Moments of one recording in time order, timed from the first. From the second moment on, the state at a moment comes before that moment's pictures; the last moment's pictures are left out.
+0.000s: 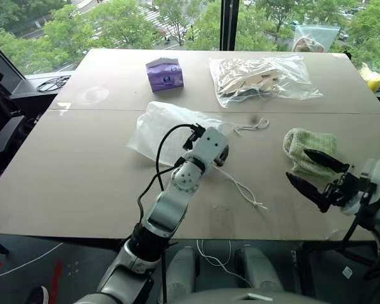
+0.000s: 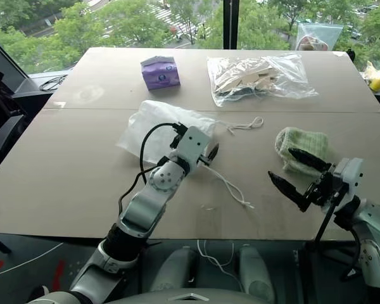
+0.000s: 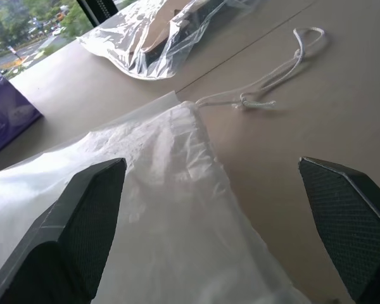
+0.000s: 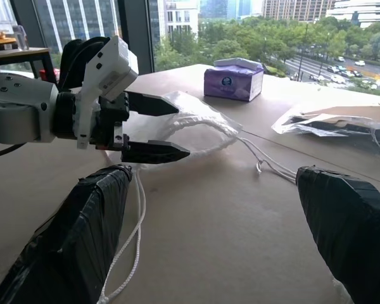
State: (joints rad) left arm -0.40 0.19 -0.40 -0.25 0.20 0.67 -0.09; right arm 0.16 -0.57 -0.29 -0.34 0.68 0.11 0.93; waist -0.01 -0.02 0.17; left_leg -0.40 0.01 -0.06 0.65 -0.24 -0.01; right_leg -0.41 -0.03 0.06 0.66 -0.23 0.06
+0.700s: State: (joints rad) left arm -0.38 0.15 -0.30 -0.23 0.30 0.66 0.00; right arm 0.17 -0.55 -0.29 -0.36 0.61 0.16 0.77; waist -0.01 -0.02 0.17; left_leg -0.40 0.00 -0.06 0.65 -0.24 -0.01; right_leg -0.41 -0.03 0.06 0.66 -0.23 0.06
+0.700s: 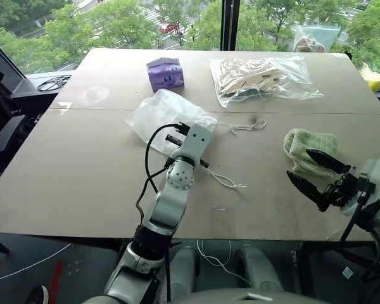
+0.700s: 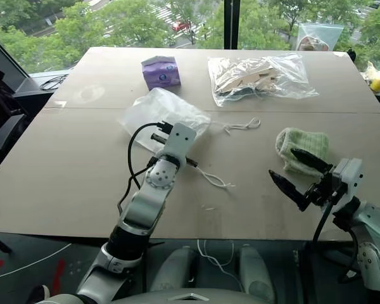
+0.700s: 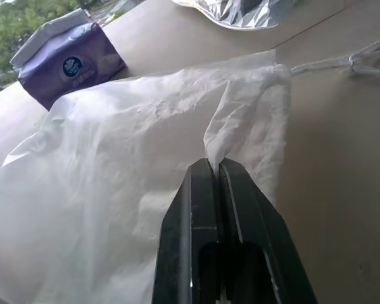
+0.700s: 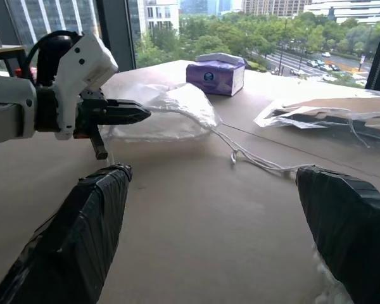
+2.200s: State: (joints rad) left arm -0.35 0.16 -0.18 -0.26 0.19 0.53 -0.18; right arm -0.47 -0.27 -0.64 0.21 1.00 1.14 0.23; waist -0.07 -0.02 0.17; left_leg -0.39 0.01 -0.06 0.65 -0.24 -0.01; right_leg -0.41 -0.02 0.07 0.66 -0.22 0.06
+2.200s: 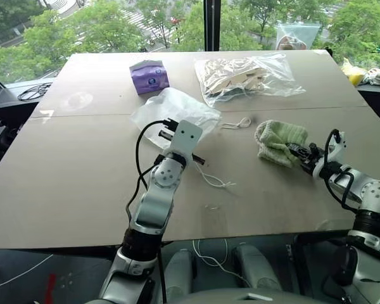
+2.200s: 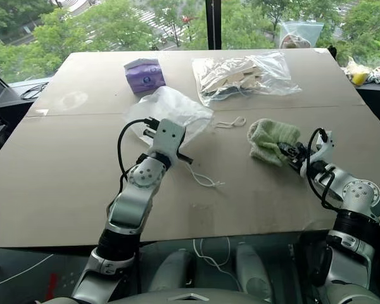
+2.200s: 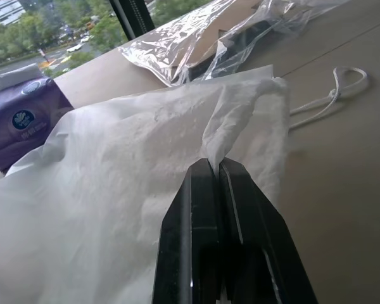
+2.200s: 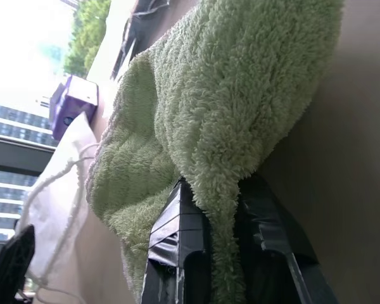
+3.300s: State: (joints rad) left arm -0.42 0.26 0.02 -0.35 -0.50 0.78 -0.53; right arm -0.22 -0.36 -0.17 -0.27 1.19 1.10 0.21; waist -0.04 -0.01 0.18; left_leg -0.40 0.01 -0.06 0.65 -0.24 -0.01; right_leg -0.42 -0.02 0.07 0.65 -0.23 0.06
